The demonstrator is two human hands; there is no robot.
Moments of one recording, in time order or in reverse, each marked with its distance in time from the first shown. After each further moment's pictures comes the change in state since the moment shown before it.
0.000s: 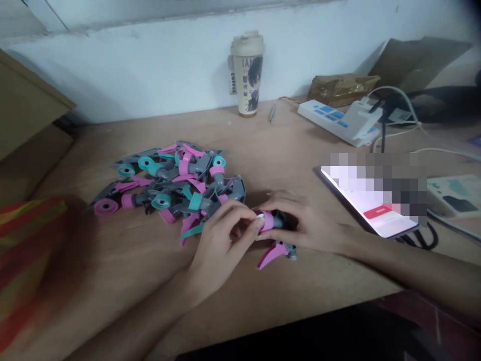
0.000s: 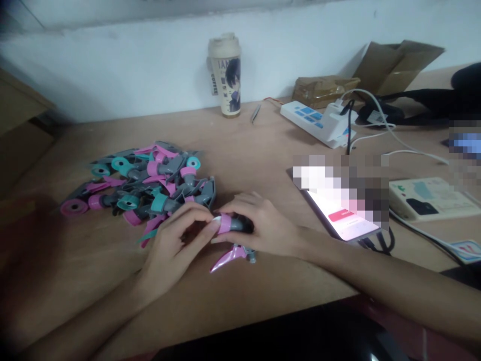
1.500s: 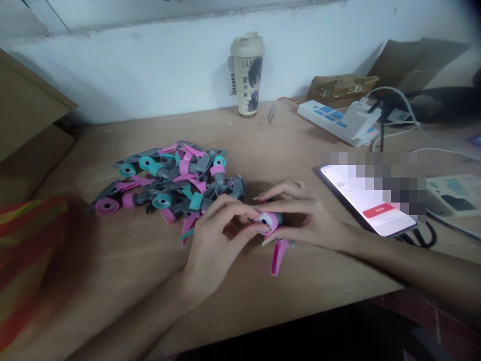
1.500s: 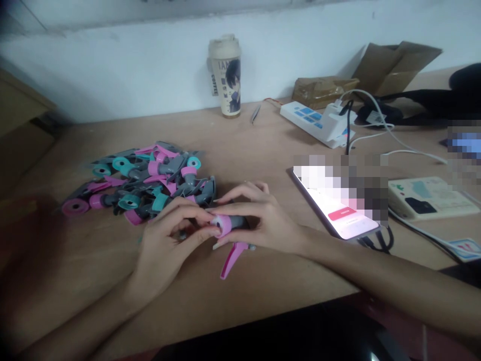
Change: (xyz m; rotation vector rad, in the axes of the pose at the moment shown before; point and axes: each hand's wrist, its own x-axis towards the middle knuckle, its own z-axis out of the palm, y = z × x) left_hand -0.001 0.002 -0.003 -0.061 0.120 0.013; right_hand -0.002 0.001 -0.004 -0.045 0.082 -0.063
